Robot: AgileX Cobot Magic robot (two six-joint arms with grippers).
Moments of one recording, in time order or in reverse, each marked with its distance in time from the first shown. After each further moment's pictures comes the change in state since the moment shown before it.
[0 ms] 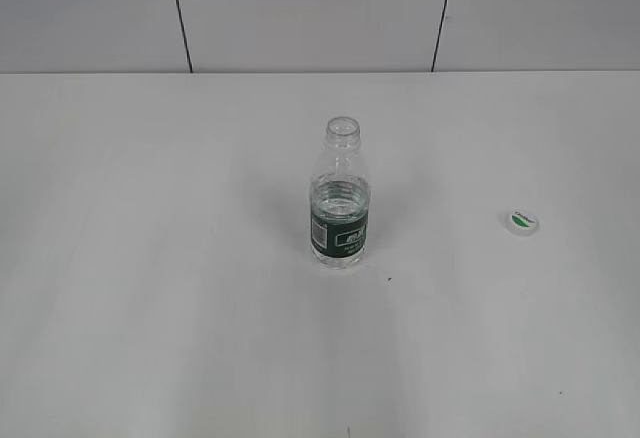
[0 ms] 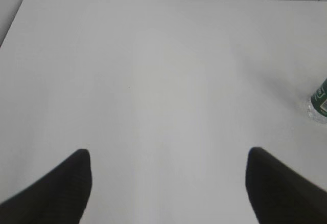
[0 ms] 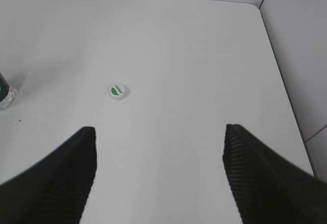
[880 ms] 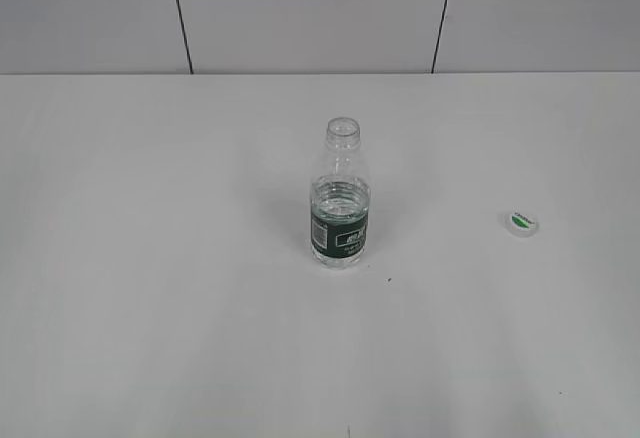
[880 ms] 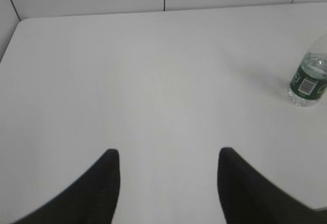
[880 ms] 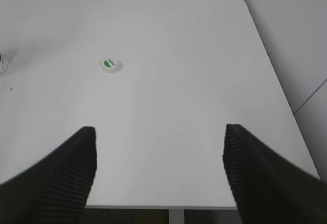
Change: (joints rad) left arm -0.010 -0.248 0.001 -0.025 0.168 0.060; right arm 0.000 -0.407 0.156 -0.044 0.186 0.004
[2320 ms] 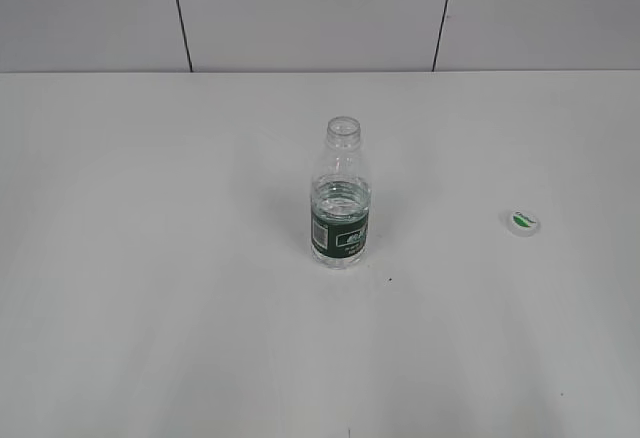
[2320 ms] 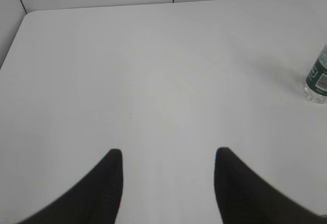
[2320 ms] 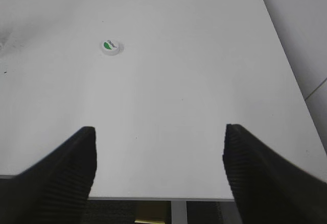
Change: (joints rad) left arm 0.000 0.000 0.058 0.027 -0.051 0.000; right arm 0.000 0.000 0.078 0.001 -0.029 0.003
